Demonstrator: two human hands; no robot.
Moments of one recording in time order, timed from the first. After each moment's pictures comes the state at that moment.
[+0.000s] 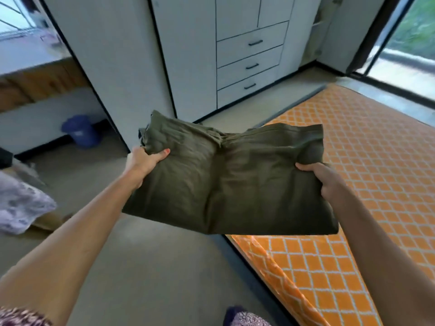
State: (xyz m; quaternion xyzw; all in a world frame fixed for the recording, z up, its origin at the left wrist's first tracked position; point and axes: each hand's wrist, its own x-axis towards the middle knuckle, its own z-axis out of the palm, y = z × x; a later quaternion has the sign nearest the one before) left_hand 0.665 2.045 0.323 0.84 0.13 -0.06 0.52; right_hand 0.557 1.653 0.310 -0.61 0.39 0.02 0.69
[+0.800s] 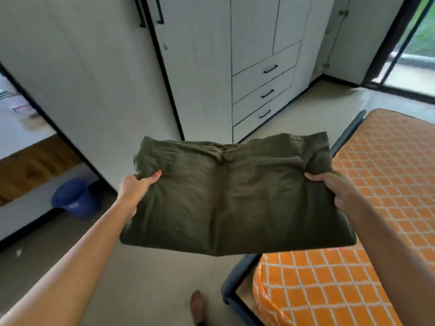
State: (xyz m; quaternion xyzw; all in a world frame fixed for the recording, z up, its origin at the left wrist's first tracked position) left_hand 1.142 2.164 0.314 0.82 0.15 -0.09 0.55; right_hand 1.005 1.739 0.294 -0.60 0.43 -0.02 0.68
